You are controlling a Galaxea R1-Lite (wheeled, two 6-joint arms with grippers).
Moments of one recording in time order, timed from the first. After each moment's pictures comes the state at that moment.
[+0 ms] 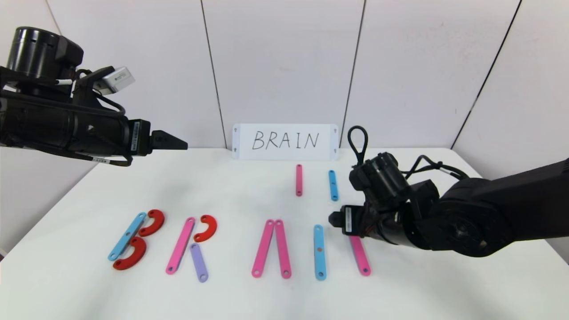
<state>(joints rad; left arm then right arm) -0.10 1.59 -1.36 0.36 -0.27 -0.05 0.64 1.91 -1.06 0.00 -0.32 0.54</state>
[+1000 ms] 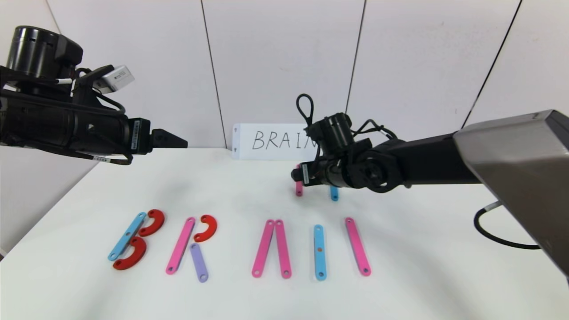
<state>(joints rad) -0.10 1.59 -1.36 0.35 -0.27 -0.05 0.60 2.26 -1.65 0.03 -0.25 0.26</state>
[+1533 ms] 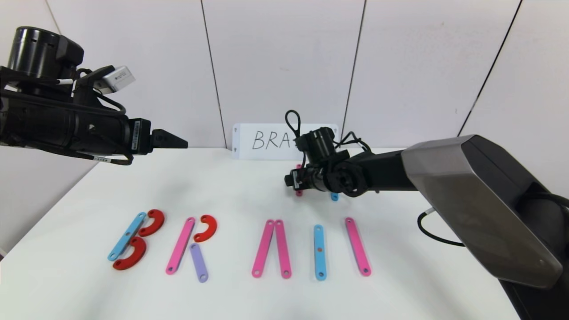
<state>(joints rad) -0.10 1.59 -1.36 0.35 -0.27 -0.05 0.59 2.44 -1.83 0.03 -0.25 0.22</state>
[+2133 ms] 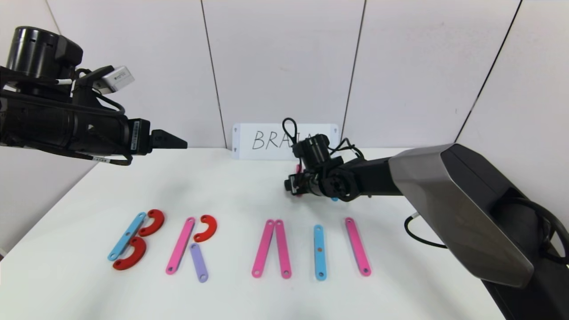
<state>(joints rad) -0.10 1.59 -1.36 0.35 -0.27 -0.05 0.59 2.50 -1.86 0.03 -0.26 0.23</state>
